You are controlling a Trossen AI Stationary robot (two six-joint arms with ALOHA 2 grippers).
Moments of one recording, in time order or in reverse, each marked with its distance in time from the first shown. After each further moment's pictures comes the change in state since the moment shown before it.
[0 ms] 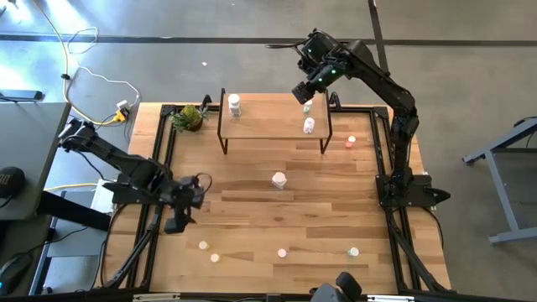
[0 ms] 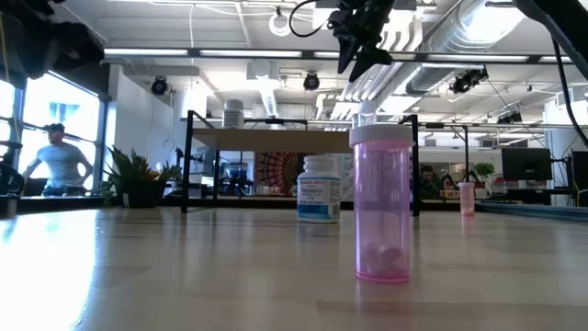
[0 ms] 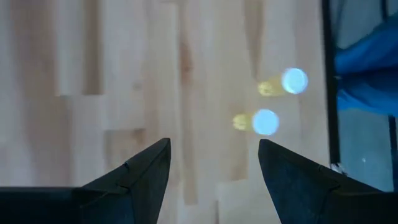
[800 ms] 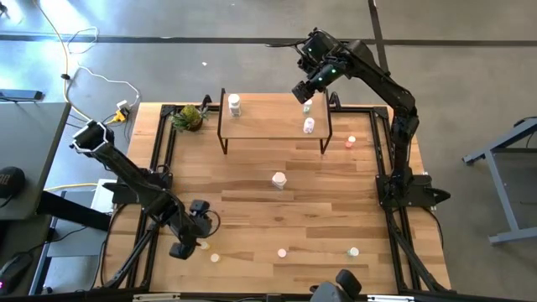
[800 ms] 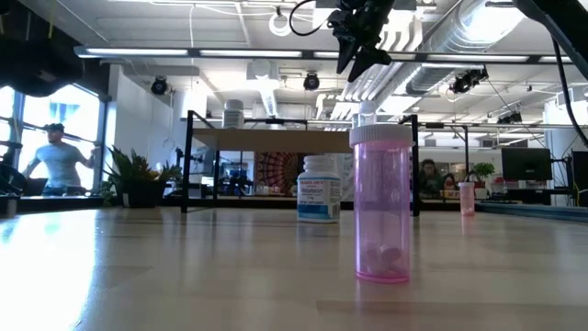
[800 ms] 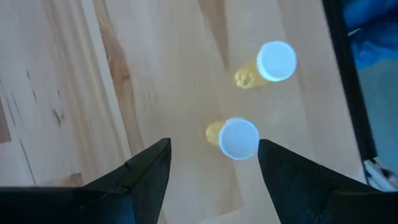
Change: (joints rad) left arm -0.230 0.292 -0.061 0.287 -0.101 -0.006; right arm -0.003 0.000 0.000 0.016 0.001 -0.019
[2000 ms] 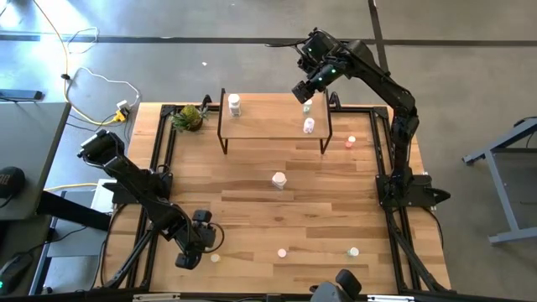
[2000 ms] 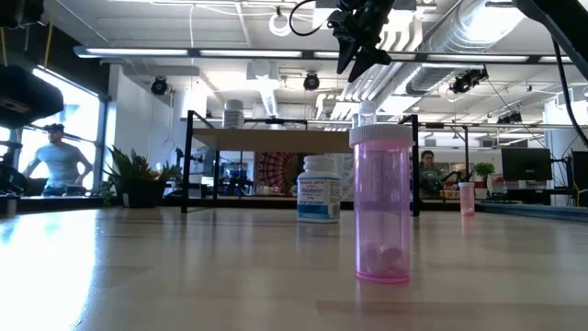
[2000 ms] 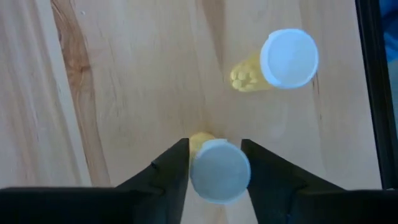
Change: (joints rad) left arm -0.065 0.180 0.002 0.131 -0.025 -0.110; right arm 0.000 0.000 0.000 0.000 0.006 0.000
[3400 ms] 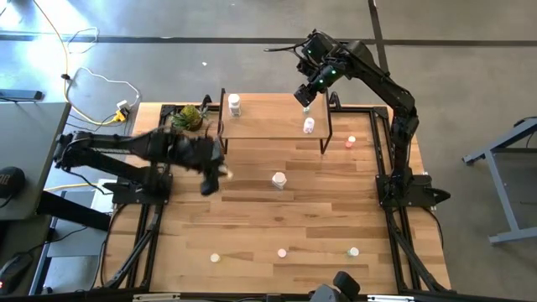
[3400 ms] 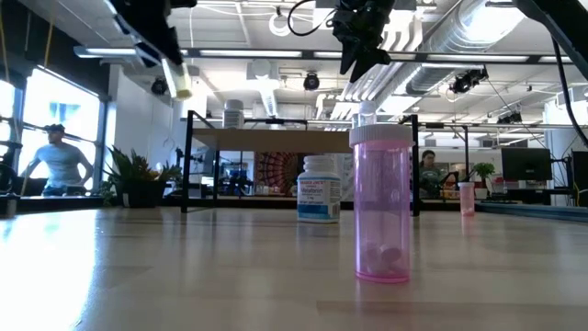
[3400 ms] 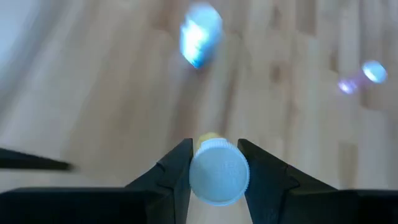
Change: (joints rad) left arm 0.785 -0.384 0.213 -0.303 -0.011 0.368; right arm 0.008 0.000 0.000 -0.036 -0.003 -0.086
